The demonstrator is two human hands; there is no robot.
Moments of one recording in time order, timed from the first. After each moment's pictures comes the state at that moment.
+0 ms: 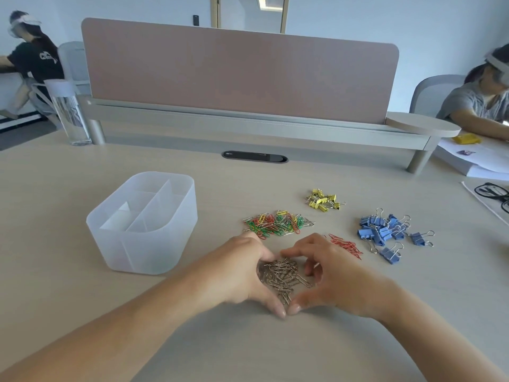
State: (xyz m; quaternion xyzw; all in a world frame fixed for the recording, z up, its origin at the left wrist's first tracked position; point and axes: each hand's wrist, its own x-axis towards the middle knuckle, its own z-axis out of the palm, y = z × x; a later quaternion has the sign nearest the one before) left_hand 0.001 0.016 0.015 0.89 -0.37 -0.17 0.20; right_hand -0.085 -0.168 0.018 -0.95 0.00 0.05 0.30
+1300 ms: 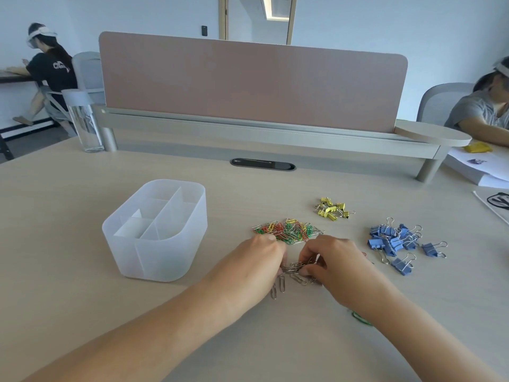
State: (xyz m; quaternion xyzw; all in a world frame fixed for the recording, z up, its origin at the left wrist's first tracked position) left_hand 0.009 0.002 0.007 0.89 -0.43 0.03 0.16; right_hand -0.063 -0.164 0.017 -0.98 0.05 -0.06 0.17
